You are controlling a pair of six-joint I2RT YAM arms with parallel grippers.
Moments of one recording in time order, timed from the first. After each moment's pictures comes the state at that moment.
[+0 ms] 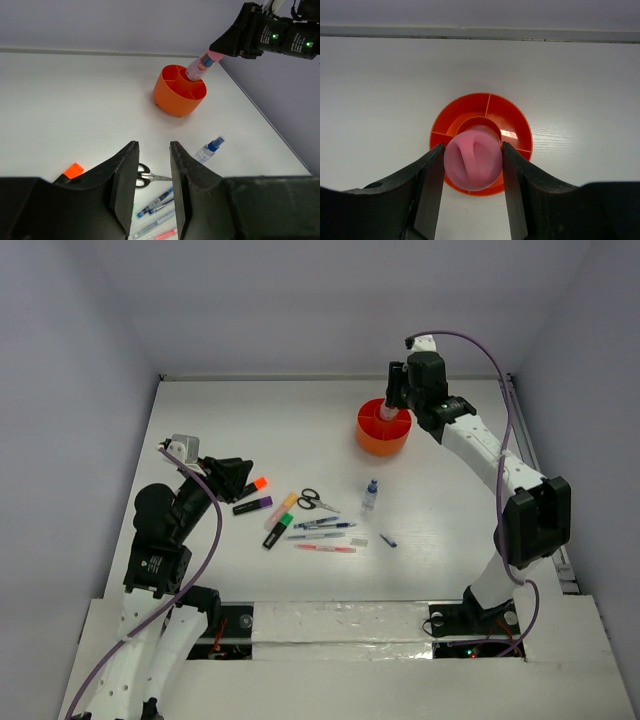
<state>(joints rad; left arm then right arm) -0.20 0.52 0.68 -0.15 0.30 -0.39 0.38 1.68 1.52 -0.25 0.26 0.20</state>
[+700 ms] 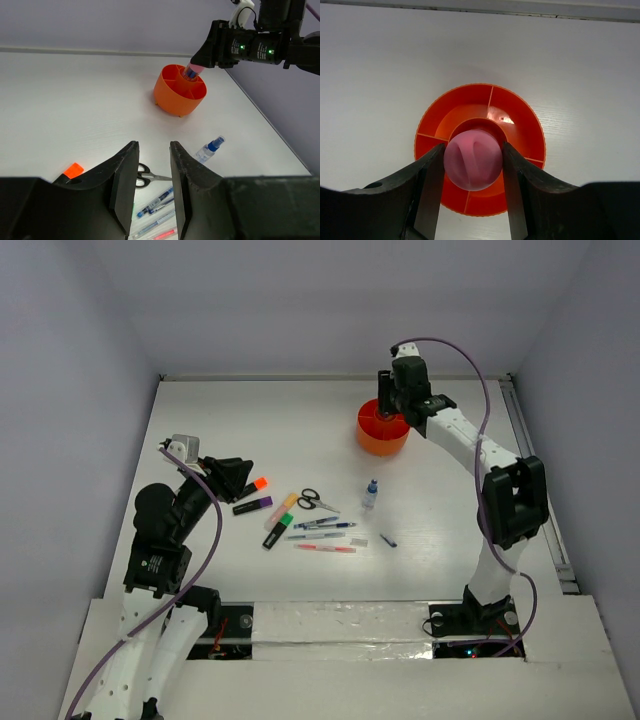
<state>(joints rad) -0.20 0.52 0.68 -0.15 0.30 -0.39 0.38 1.85 1.59 -0.25 0.25 0.17</state>
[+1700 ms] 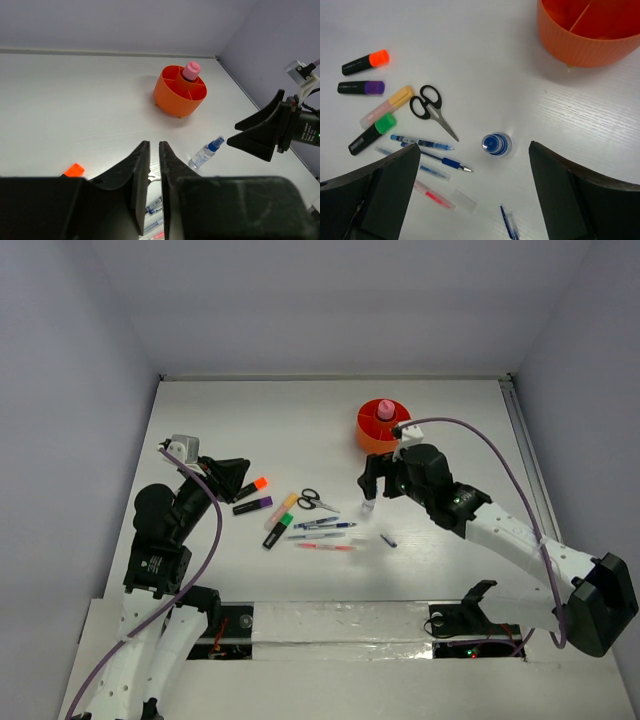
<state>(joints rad) -0.20 0.52 0.68 -0.16 0.30 -0.39 0.68 1.15 0.83 -0.14 0.14 0.34</state>
